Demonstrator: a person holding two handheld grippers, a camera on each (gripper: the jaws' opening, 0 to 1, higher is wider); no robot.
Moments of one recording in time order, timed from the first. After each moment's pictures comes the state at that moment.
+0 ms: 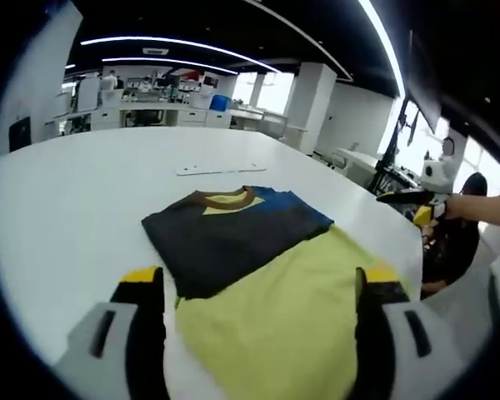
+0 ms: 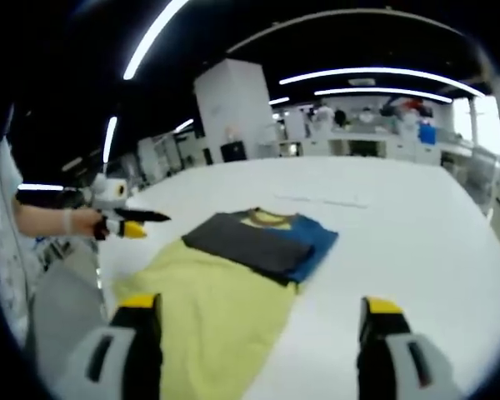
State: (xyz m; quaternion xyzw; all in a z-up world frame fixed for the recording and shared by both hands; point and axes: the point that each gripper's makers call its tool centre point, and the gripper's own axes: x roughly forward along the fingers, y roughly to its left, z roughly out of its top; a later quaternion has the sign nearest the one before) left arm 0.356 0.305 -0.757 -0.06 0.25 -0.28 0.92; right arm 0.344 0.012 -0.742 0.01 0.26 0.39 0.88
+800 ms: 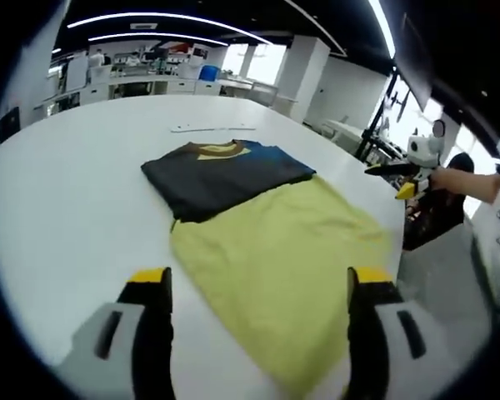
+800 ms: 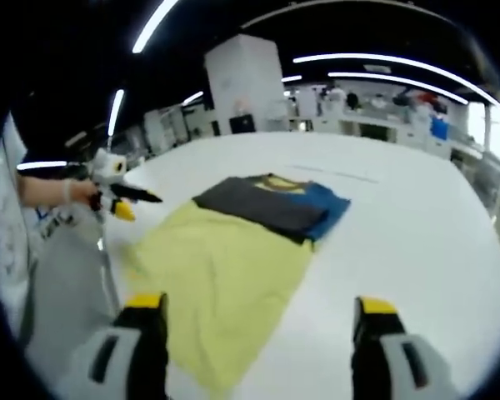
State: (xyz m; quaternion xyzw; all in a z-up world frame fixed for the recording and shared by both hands) left arm 0.279 0.320 -0.790 -0.05 0.33 -0.32 0.89; right arm 0.295 0.006 -0.774 -0.04 0.32 0.40 0.86
